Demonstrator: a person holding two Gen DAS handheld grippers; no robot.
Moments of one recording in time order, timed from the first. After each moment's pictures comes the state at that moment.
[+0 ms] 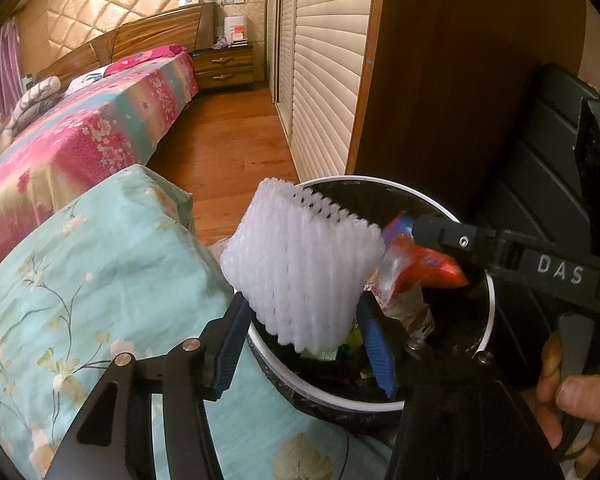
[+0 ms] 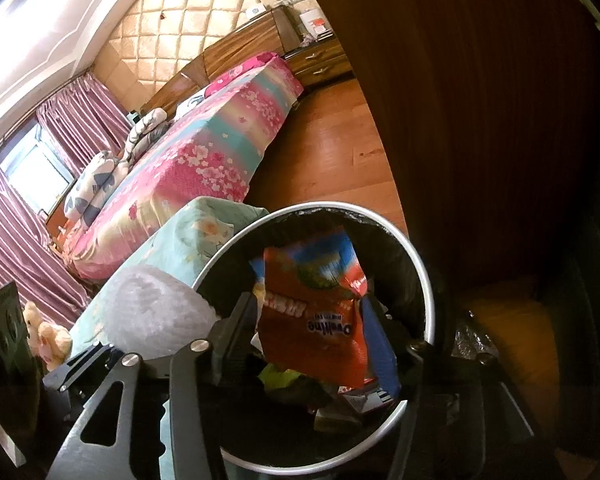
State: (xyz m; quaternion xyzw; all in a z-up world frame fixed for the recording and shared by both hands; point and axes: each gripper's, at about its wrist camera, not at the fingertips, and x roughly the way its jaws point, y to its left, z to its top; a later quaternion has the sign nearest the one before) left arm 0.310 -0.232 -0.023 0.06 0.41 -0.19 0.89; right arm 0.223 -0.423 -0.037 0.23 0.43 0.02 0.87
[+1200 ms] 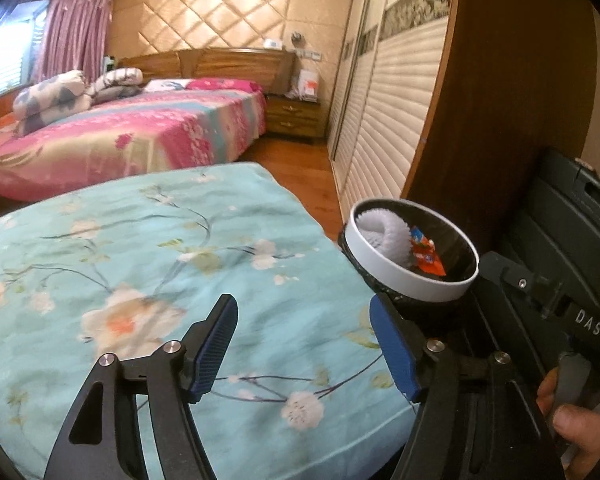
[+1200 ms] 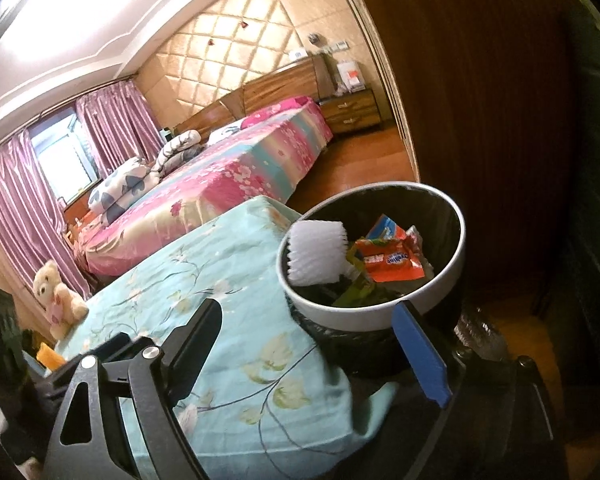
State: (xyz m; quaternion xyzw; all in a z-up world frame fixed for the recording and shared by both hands) left arm 0.142 -0.101 -0.005 -0.05 0.30 -0.11 0.95; right arm 0.114 -0.332 -0.004 0.16 0.33 0.03 0.93
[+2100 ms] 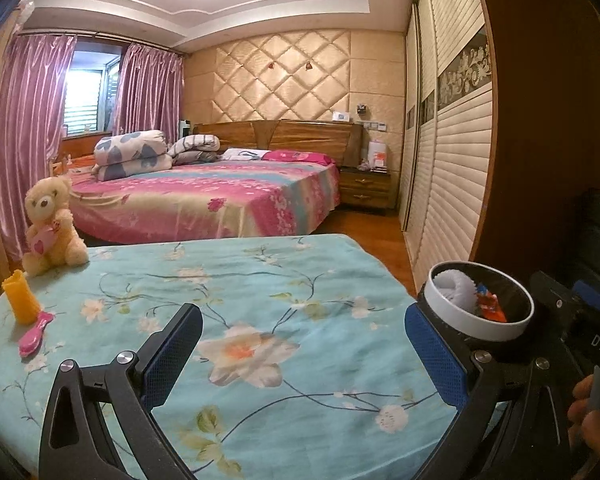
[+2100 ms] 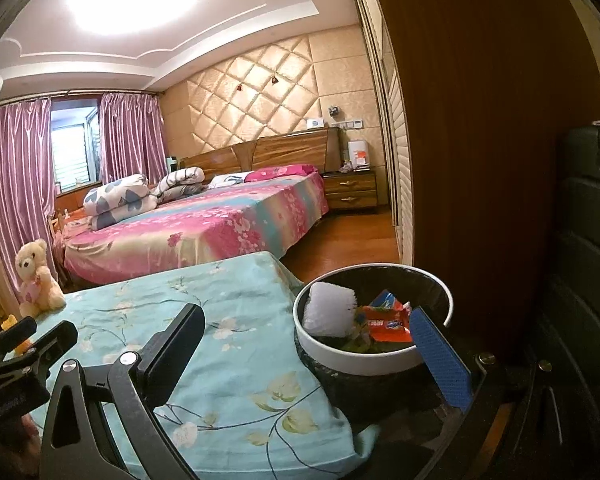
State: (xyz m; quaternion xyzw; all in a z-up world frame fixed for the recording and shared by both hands) left arm 0.061 -0.090 -0.009 -0.03 0.18 0.04 0.98; right arm 0.079 -0.286 0.015 0.06 0.22 0.00 0.97
